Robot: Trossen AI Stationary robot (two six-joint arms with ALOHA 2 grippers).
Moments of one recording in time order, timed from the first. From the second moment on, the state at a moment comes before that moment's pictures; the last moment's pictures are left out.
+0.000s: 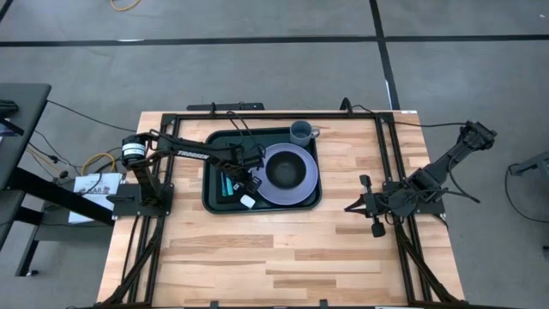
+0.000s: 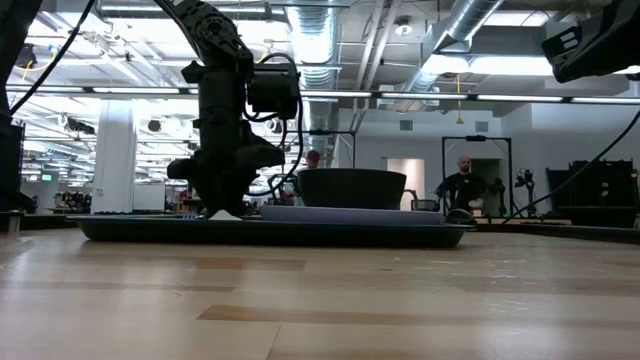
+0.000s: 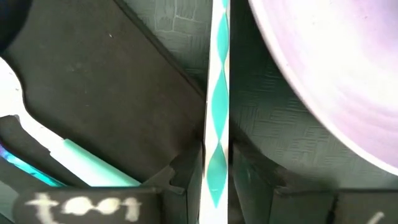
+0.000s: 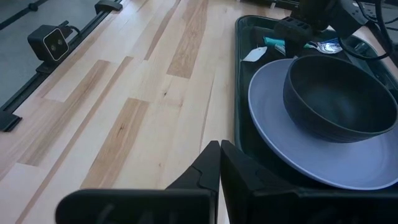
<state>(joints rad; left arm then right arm) 0.22 1.79 1.08 -0.71 -0.02 -0.74 0.67 0.67 0.48 -0.44 0.45 0.13</state>
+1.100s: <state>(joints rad) 0.22 1.72 1.08 -0.70 -0.03 -0.75 0.67 0.67 0.48 -0.47 0.45 0.13</state>
